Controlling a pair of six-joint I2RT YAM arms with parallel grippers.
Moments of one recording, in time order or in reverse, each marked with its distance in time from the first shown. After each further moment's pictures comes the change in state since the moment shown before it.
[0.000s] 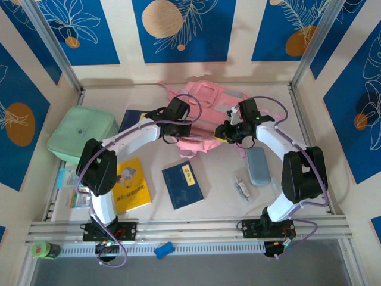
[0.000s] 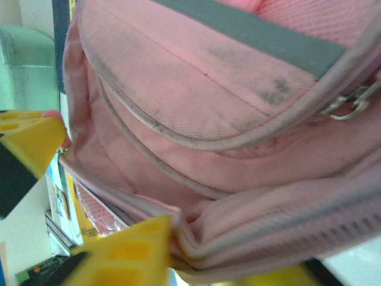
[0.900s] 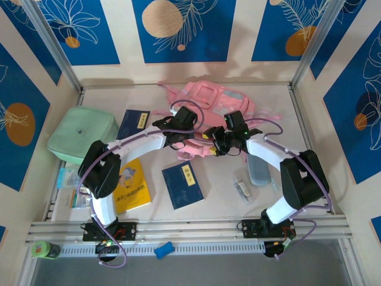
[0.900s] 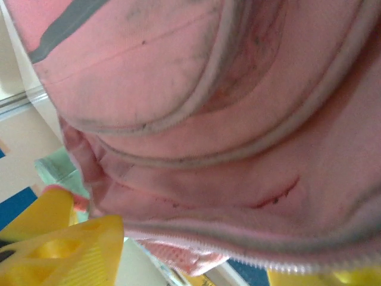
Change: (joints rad) left arm -0.098 -0.006 -0.089 0.143 -0.265 -0.262; right arm 0.174 -0.025 -0.167 0.284 0.188 0.866
